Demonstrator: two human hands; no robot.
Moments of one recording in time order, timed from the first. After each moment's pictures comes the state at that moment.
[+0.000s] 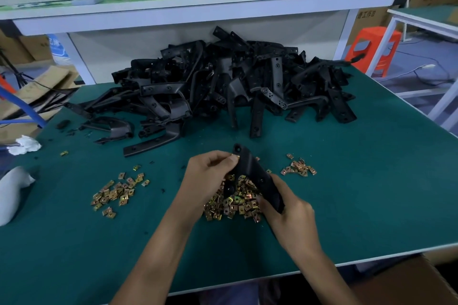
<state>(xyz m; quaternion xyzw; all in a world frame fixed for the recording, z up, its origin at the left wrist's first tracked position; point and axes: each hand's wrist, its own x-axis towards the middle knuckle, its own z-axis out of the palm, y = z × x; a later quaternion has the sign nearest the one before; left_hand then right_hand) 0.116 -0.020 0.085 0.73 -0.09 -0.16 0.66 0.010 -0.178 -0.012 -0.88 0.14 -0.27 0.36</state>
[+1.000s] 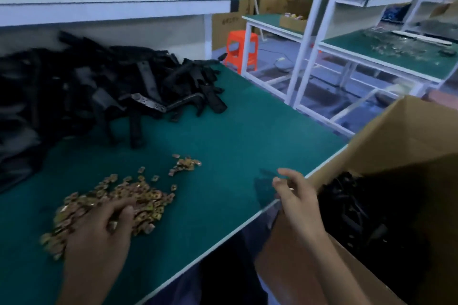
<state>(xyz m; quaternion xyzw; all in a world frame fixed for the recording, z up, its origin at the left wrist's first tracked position) 0.068 -0.035 0.018 0.87 -0.25 0.01 0.42 -0.151 -0.307 0.015 -0.65 0.45 -0.35 0.49</state>
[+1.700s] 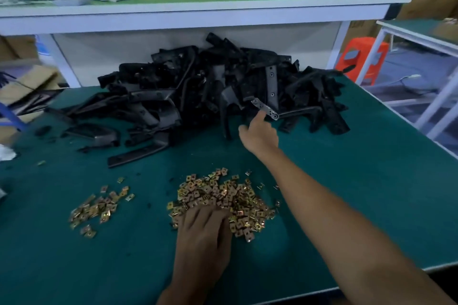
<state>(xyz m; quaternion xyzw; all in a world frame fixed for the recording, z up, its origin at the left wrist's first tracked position) 0.070 -0.009 -0.005 0.89 -0.30 0.21 0.29 0.219 -0.231 0.058 -0.91 0.27 -0.09 0.30</state>
